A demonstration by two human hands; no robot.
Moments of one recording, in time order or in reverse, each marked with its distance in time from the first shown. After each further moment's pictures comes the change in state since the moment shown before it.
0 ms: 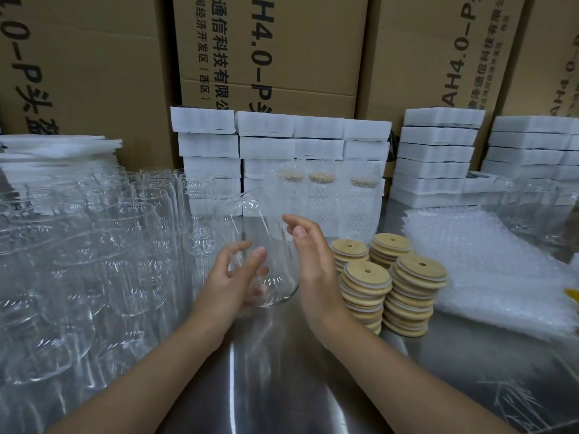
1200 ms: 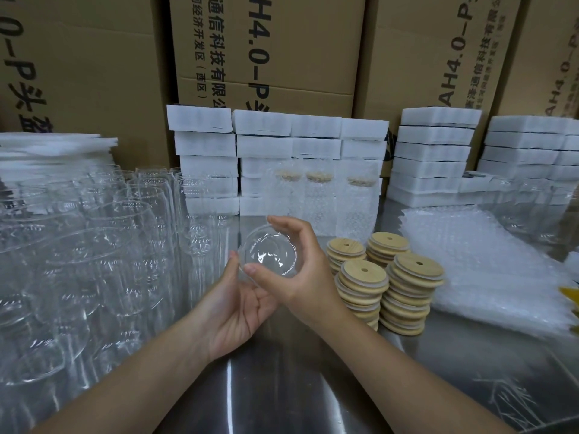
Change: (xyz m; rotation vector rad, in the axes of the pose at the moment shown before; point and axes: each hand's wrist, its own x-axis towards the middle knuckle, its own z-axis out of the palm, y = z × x) left_hand -0.007 0.012 0.005 -0.783 -0.451 -0.483; right_hand -0.002 0.004 -0.004 -0.214 -0.115 -0.071
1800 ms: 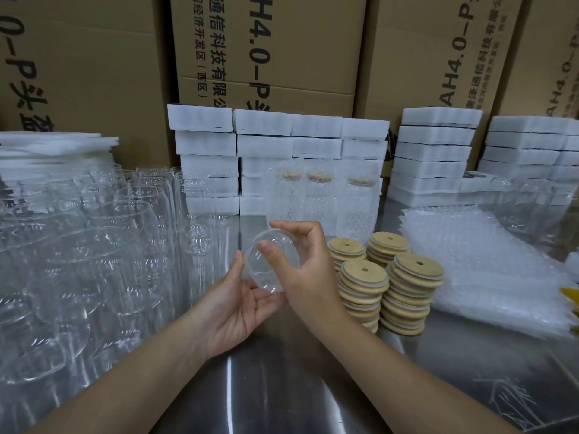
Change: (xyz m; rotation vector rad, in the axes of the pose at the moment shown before) left_hand 0.004 0.001 -0.006 0.095 0.058 0.021; right_hand 0.000 0.000 0.004 0.129 0.104 0.022
